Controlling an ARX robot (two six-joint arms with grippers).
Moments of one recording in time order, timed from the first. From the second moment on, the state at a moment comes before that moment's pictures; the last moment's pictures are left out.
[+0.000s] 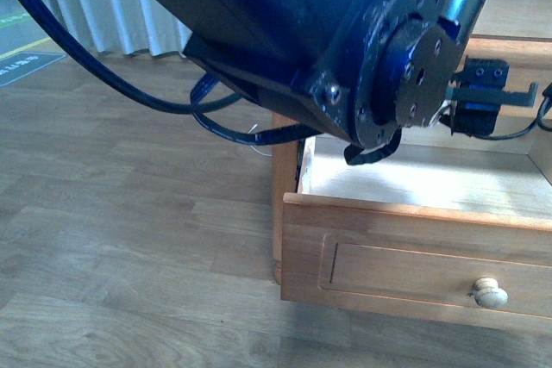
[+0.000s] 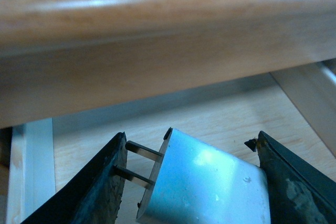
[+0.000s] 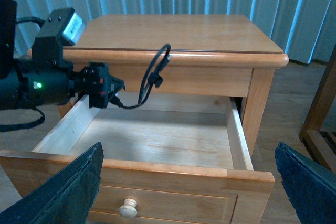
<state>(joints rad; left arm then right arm) -0.71 2.20 1.51 0.36 -0.20 -0.17 0.00 0.07 0.09 -0.02 0.00 0.00</state>
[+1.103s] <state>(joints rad) -0.50 1.63 1.05 0.50 -0.19 -0.01 0.00 0.07 0.09 -0.02 0.00 0.00</state>
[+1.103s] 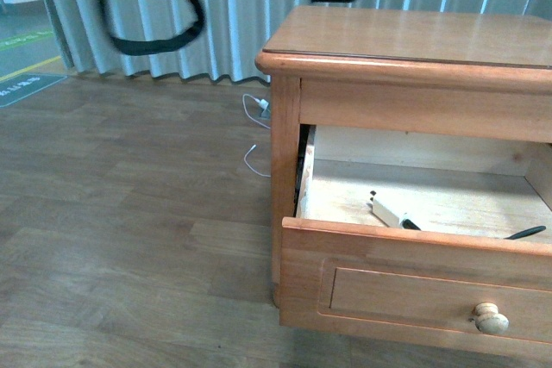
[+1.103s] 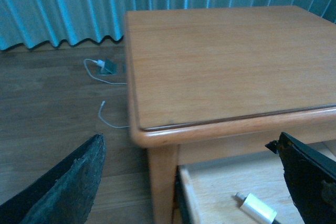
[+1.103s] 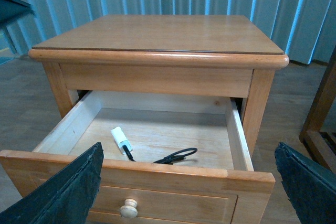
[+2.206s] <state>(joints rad) -0.04 0.26 0.17 -0.06 -0.09 -0.10 0.00 0.07 0.09 -0.02 0.00 0.00</state>
